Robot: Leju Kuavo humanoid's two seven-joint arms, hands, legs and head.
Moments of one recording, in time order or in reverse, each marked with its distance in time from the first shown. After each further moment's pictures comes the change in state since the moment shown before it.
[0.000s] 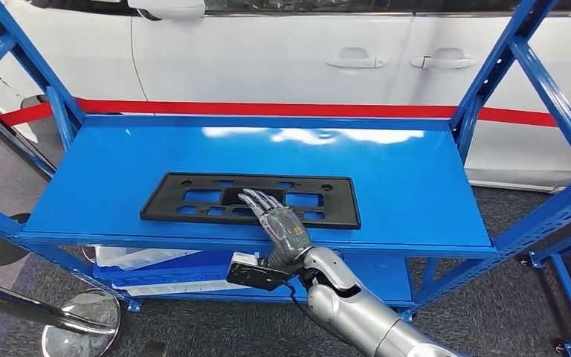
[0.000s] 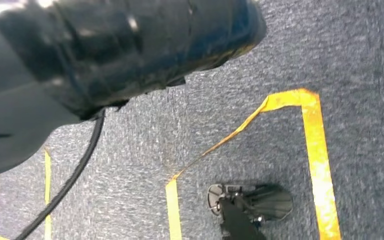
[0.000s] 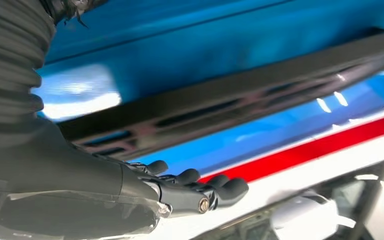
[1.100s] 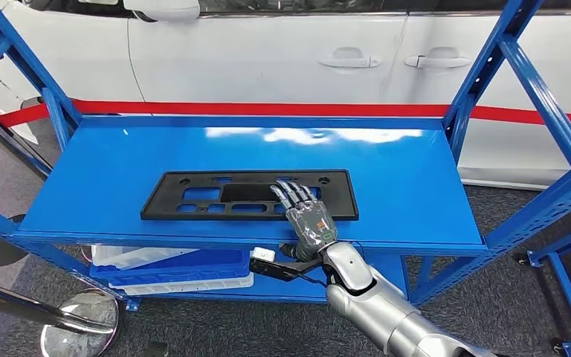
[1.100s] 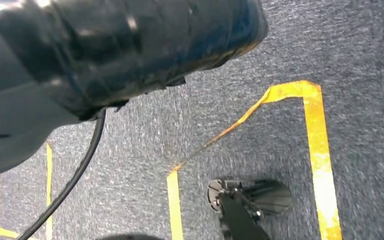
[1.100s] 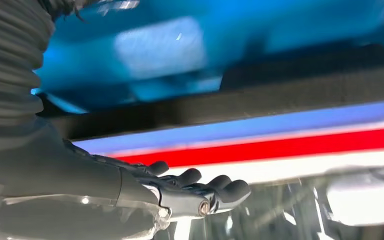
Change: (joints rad) left arm 0.001 0.004 -0.006 0.003 0.016 0.005 0.003; right arm -0.032 -0.060 -0.005 0.114 0.315 -0.188 0.186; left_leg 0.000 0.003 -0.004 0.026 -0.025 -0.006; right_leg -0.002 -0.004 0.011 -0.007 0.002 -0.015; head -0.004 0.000
